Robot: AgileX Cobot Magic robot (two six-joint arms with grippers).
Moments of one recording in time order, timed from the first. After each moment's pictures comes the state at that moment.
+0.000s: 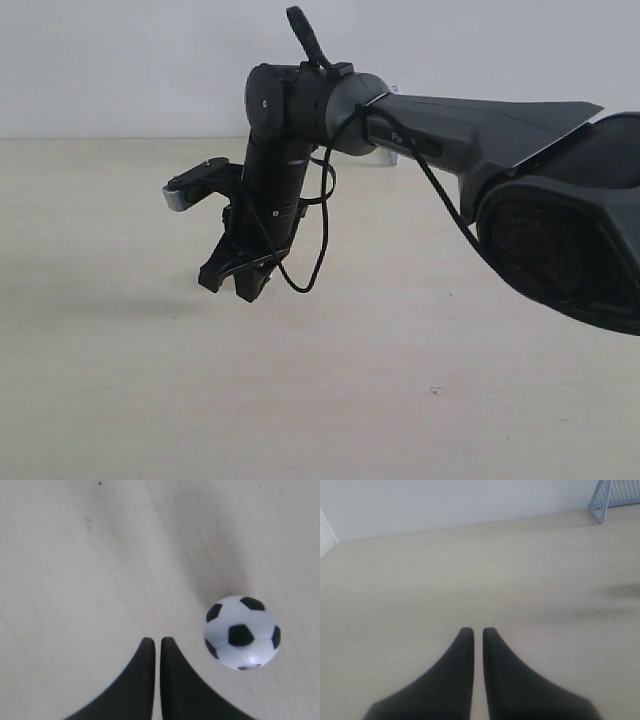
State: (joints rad) left arm 0.00 0.05 0.00 0.28 0.34 -0.16; right arm 0.70 2.46 -2.15 0.30 1.22 -0.49
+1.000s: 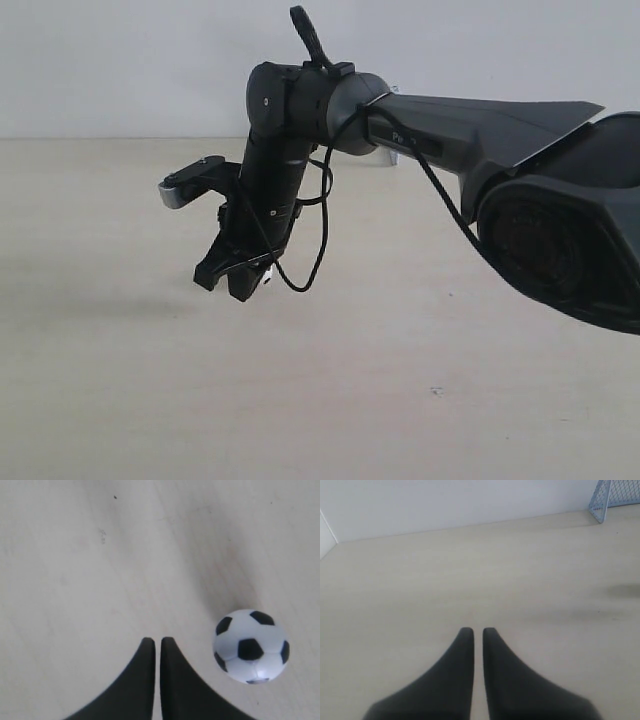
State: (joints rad) left arm 0.00 0.05 0.00 0.28 0.34 -0.16; right arm 0.70 2.46 -2.15 0.34 1.21 -0.52
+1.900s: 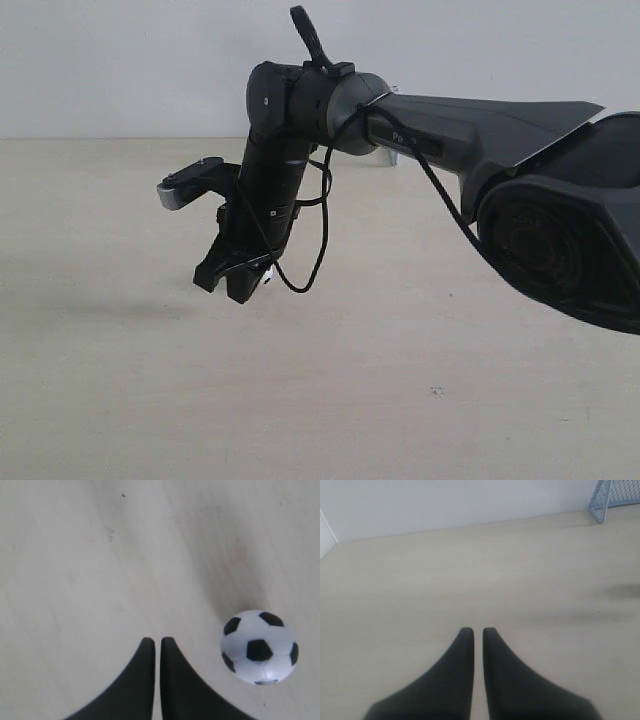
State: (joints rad) left arm 0.00 0.05 0.00 0.28 0.34 -0.16; right arm 0.70 2.46 -2.15 0.35 1.21 -0.54
